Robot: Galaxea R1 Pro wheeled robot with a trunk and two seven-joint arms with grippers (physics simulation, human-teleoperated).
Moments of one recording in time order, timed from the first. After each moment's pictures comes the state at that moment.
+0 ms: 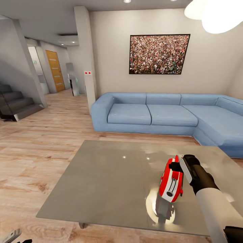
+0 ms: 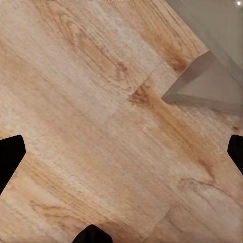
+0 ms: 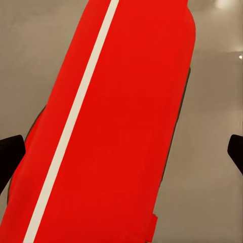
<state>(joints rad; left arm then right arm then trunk) 0.04 0.11 0.66 -1.28 0.27 0.77 -0.17 -0.80 -0.14 -0.07 -0.85 -0.13 0.93 -0.18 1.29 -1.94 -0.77</state>
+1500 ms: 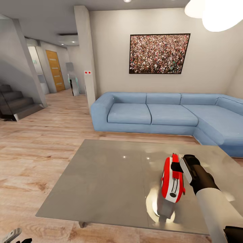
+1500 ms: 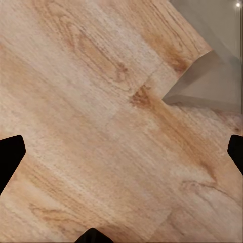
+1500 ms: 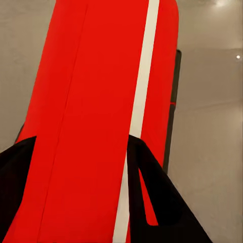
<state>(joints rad) 0.04 0.11 0.66 -1.29 0.27 0.77 -0.17 -0.80 -0.14 -0.07 -0.85 -0.12 0.93 -0.19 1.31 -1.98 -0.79</state>
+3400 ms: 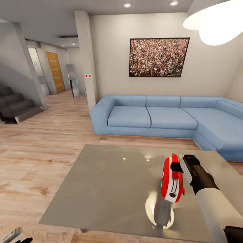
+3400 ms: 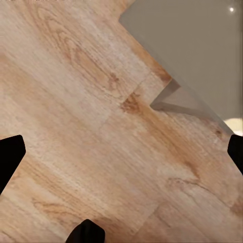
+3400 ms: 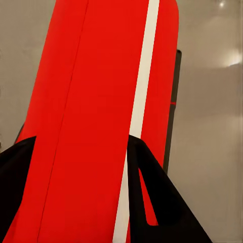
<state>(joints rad) 0.04 0.11 0.66 -1.30 0.27 0.77 -0.17 -0.80 -0.14 -0.07 -0.85 -0.14 0.93 -0.19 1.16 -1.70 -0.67</state>
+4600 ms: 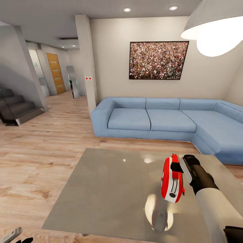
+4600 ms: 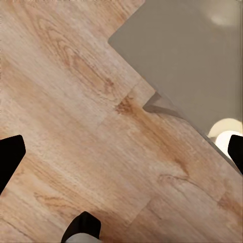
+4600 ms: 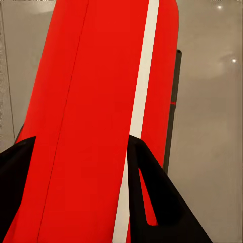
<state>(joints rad) 0.04 0.11 0.66 -1.30 0.27 0.77 -0.17 -0.80 -0.14 -0.07 -0.84 -0.14 0.93 -0.19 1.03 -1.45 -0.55</state>
